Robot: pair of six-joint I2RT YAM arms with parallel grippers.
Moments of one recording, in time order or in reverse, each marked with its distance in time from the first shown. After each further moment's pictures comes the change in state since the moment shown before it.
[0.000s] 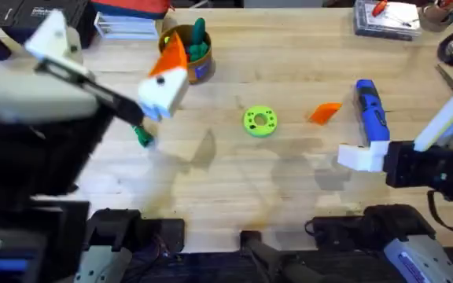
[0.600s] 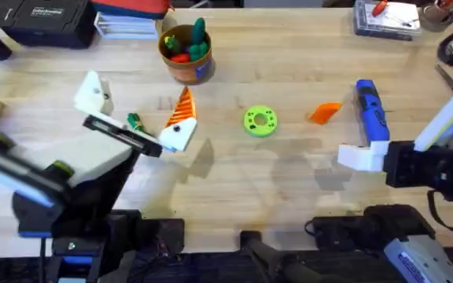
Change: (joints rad) left arm -0.010 -0.361 -0.396 0.148 0.000 0.000; right arm 0.000 0.000 0.000 0.000 0.000 0.000
